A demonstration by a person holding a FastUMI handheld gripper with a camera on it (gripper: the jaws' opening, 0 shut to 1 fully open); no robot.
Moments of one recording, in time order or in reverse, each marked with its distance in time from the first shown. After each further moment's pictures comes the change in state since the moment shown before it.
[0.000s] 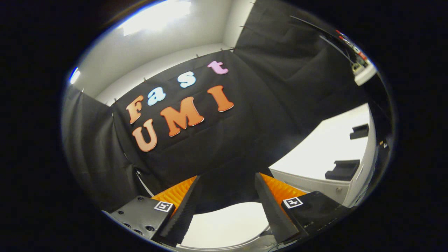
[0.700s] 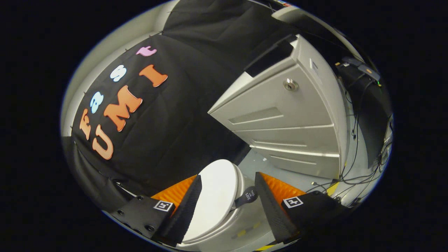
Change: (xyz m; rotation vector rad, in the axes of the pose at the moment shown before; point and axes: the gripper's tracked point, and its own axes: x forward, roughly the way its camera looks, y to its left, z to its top) arm 0.000 -0.130 -0.176 0.354 0.266 -0.334
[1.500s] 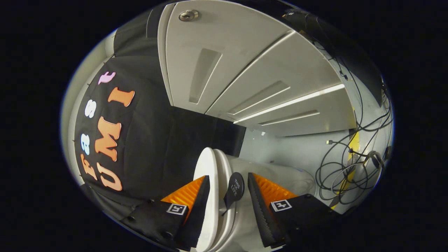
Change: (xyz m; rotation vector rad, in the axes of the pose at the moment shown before) arm 0.063 -0.025 -0.054 0.358 0.078 0.040
